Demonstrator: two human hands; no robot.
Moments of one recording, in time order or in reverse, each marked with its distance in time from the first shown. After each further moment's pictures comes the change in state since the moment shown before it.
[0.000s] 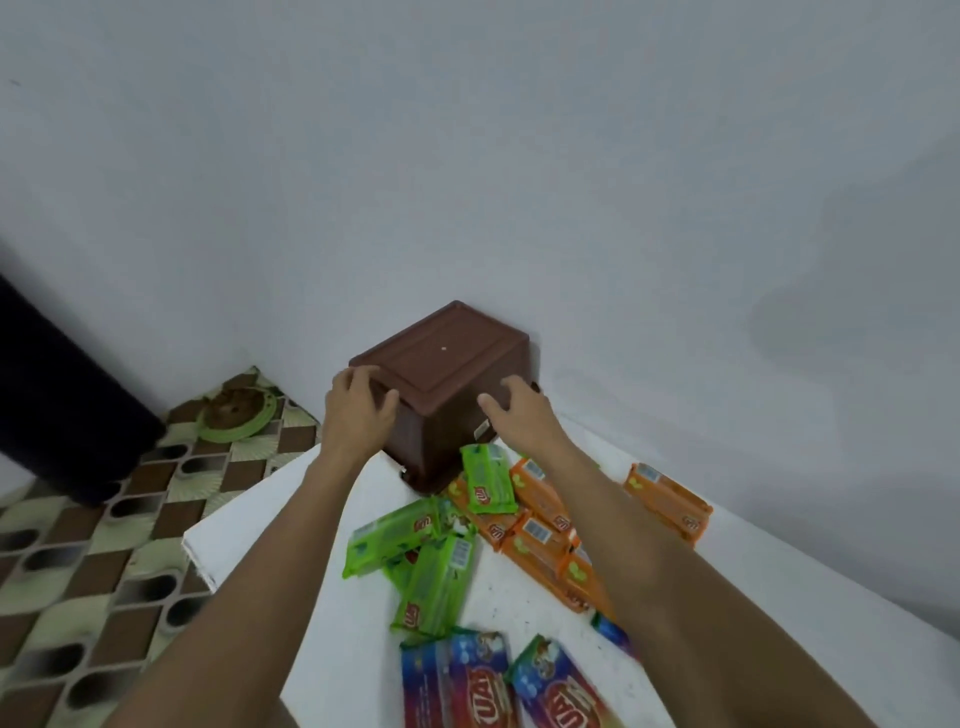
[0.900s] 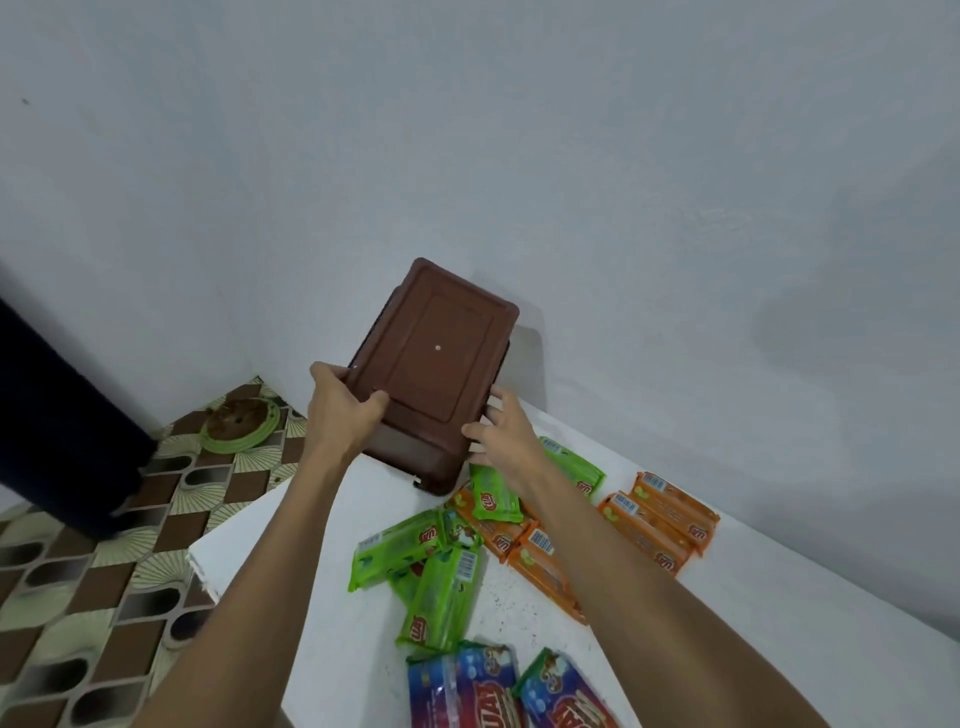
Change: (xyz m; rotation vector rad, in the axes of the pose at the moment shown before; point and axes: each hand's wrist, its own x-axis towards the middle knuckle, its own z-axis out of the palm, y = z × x) left_hand -0.009 0.022 -0.038 -0.275 0.084 -0.153; right_hand -0.007 -0.015 0.032 0.894 -0.133 0.160
